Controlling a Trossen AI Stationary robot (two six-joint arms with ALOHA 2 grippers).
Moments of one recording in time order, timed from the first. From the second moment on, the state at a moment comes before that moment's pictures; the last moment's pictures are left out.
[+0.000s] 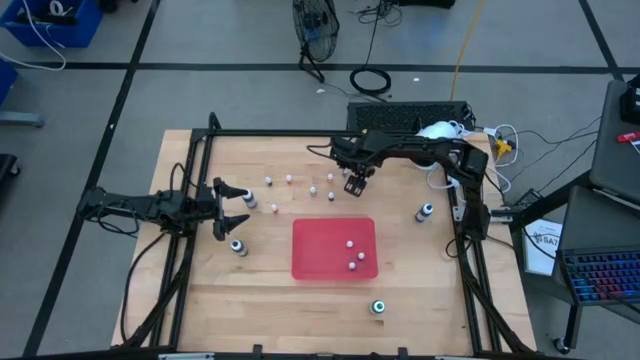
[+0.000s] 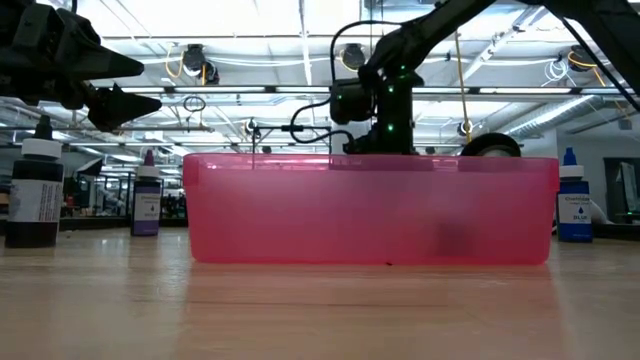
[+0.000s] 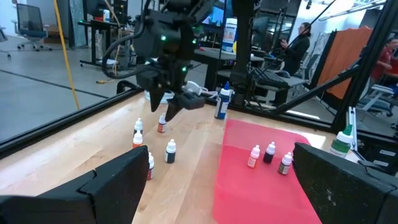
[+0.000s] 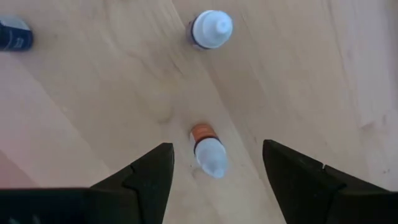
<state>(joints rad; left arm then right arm) -0.15 0.05 0.04 0.00 -0.32 -0.19 -0.41 1.99 1.48 -1.00 0.18 0.07</state>
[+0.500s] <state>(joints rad) -0.15 0.05 0.04 0.00 -0.32 -0.19 -0.43 1.99 1.48 -1.00 0.13 0.09</state>
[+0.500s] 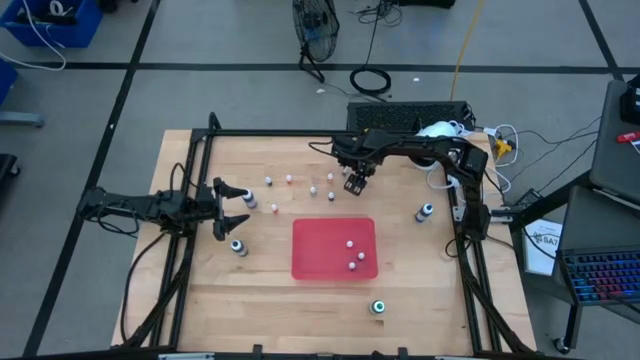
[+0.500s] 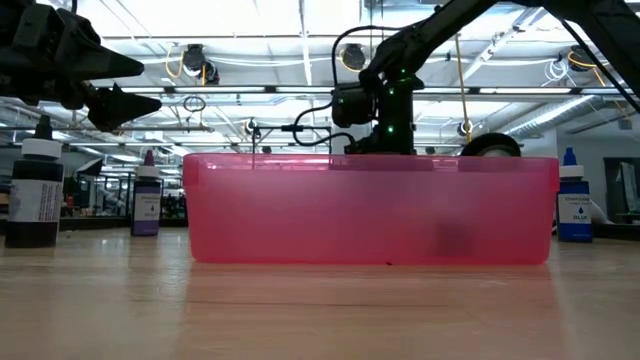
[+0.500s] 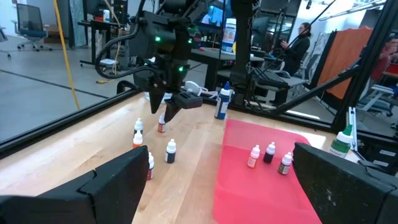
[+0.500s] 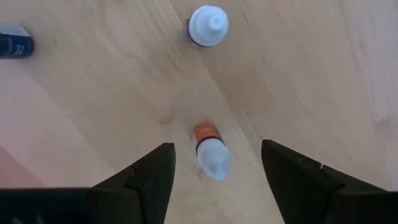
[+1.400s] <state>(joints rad) -0.15 0.05 0.04 0.00 -0.32 -0.19 -0.44 1.99 1.39 -0.92 0.10 0.09</state>
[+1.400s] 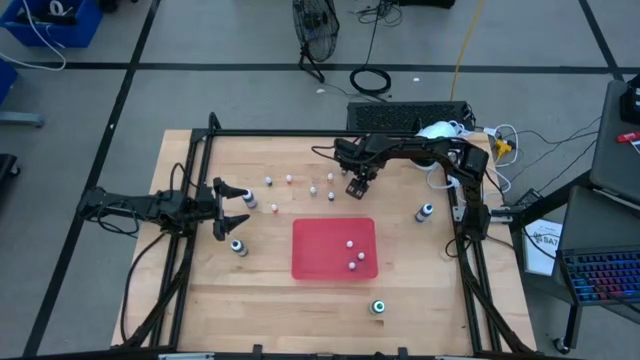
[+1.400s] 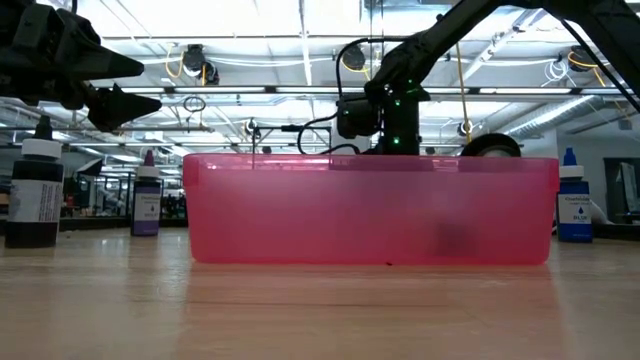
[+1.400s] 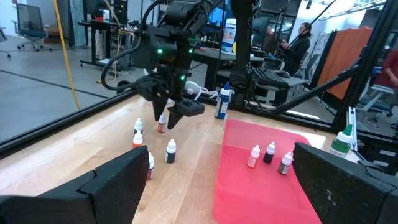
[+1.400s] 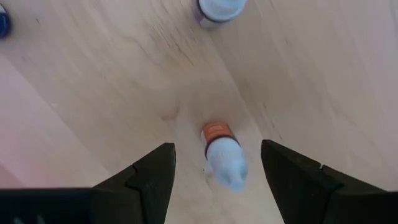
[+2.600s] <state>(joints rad) -0.15 0.05 0.04 0.00 -0.32 -0.19 -0.44 1.99 1.39 -0.87 0.10 0.04</state>
